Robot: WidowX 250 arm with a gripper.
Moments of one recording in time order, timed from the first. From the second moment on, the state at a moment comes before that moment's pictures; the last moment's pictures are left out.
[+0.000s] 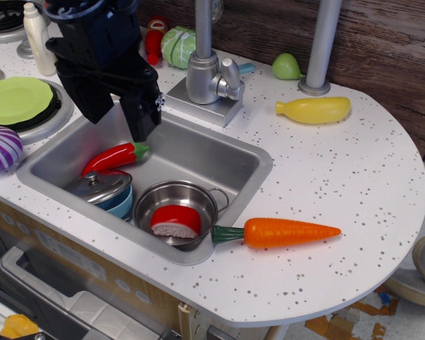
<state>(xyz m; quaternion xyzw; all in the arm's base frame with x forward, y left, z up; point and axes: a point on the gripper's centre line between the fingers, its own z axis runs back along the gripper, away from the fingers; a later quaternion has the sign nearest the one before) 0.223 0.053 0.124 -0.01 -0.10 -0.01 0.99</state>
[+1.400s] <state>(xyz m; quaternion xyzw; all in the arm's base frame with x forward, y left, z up) 0.274 0.038 -0.006 0.03 -0.16 -0.33 0.93</state>
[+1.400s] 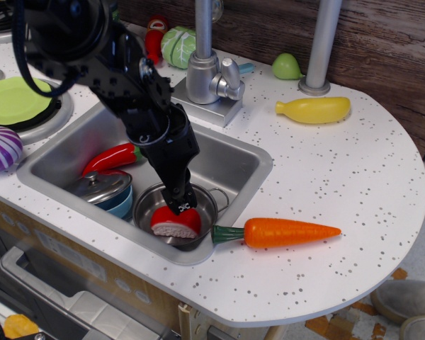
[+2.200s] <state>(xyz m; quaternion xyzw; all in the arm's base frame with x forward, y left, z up) 0.273 0.045 -0.044 -0.01 -0.16 -0.32 0.93</state>
